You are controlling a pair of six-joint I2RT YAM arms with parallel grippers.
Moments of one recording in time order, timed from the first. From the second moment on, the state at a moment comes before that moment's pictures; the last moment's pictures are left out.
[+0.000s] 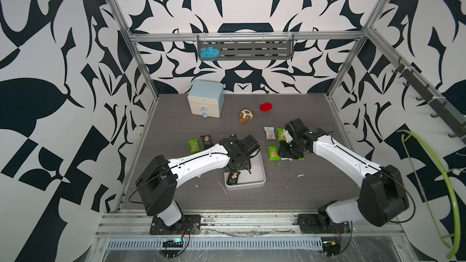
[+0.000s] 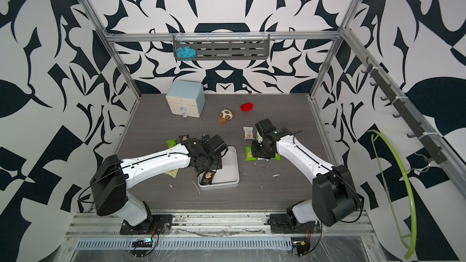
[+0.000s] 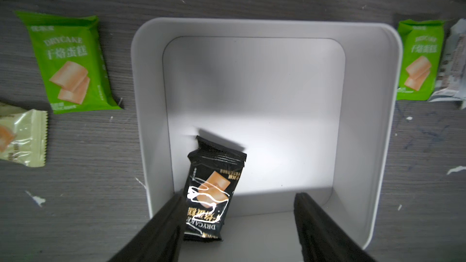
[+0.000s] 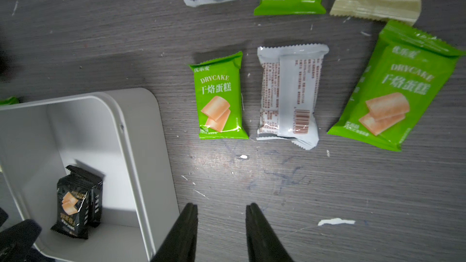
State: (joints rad) left arm -0.99 1.64 1.22 -0.91 -0.17 -1.01; right arm 0.40 1.42 1.01 -0.83 -0.14 0.49
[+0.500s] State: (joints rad) left arm -1.00 1.79 1.27 -1.01 -0.13 -0.91; right arm 0.39 1.42 1.01 -0.83 -0.14 0.47
